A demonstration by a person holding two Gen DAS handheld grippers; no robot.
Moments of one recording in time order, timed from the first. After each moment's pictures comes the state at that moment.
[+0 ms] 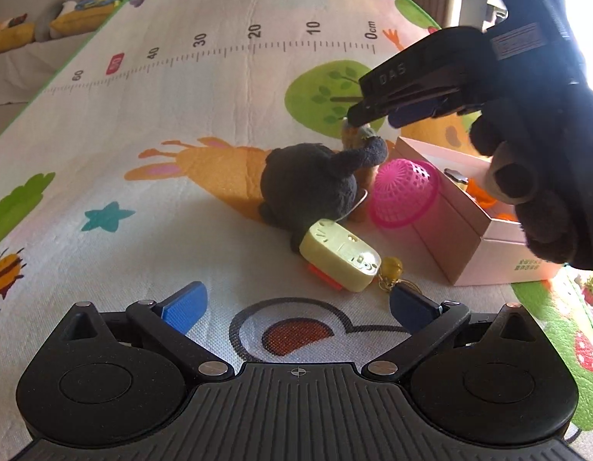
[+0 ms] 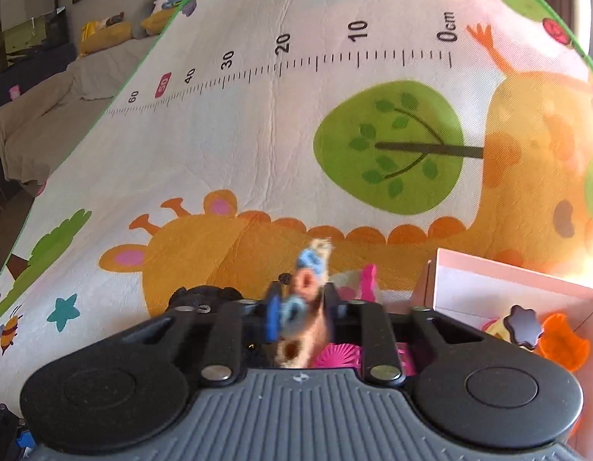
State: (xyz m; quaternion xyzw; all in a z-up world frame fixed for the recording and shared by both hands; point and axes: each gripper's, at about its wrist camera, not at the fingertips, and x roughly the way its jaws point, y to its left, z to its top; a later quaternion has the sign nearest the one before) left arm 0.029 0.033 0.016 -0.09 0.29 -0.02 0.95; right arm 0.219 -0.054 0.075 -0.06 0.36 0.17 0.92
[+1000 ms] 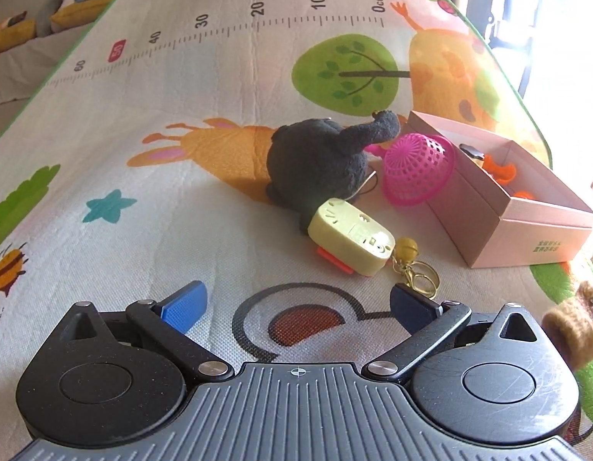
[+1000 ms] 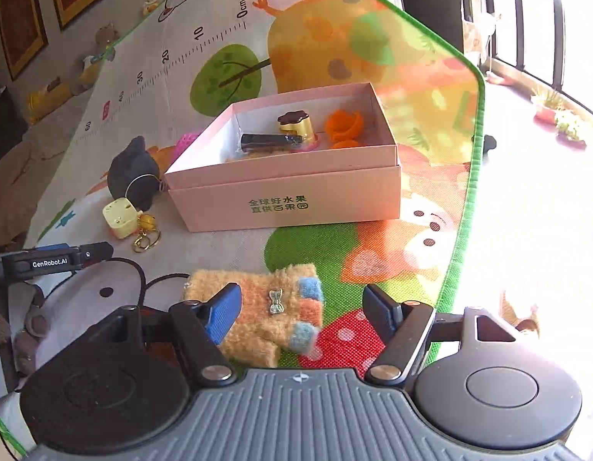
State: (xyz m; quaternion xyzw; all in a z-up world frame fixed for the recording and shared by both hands) left arm 0.037 0.023 0.016 -0.05 0.33 0.01 0.94; right arm -0.012 -0.245 0.031 0.06 0.34 0.07 0.93
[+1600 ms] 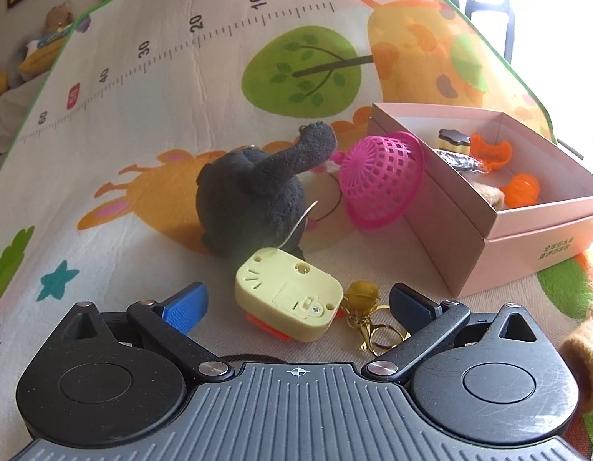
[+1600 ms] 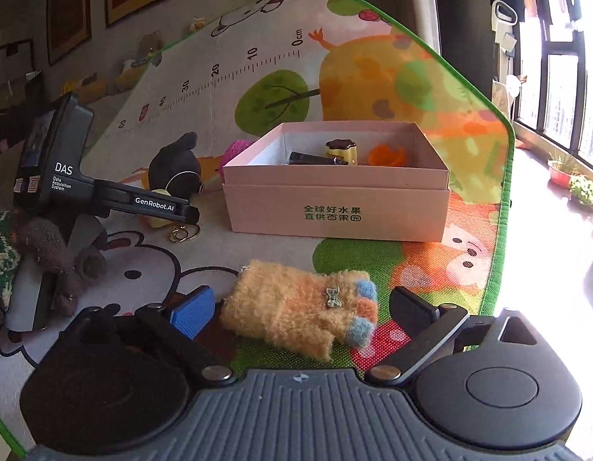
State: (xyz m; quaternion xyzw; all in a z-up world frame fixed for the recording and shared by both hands) left arm 0.088 -0.028 0.020 0.02 0.33 0.00 0.94; right arm -0.034 -0.214 0.019 0.02 0.28 0.10 0.95
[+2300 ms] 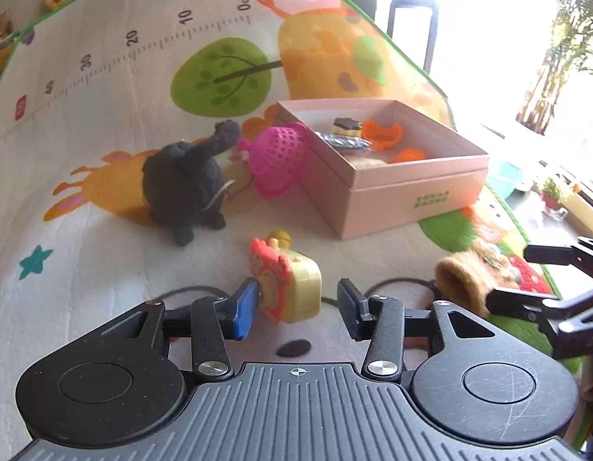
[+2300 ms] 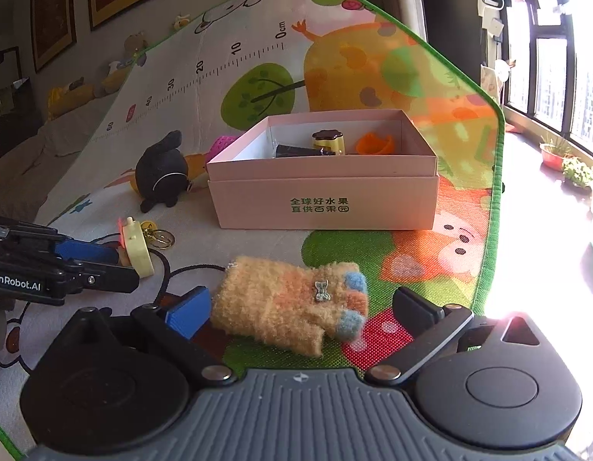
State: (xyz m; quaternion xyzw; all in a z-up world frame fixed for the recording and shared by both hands) left arm 0.009 -0.037 0.043 0.02 0.35 -0.15 0.93; right arm -0.033 -0.217 0.017 0.03 0.29 0.08 0.95
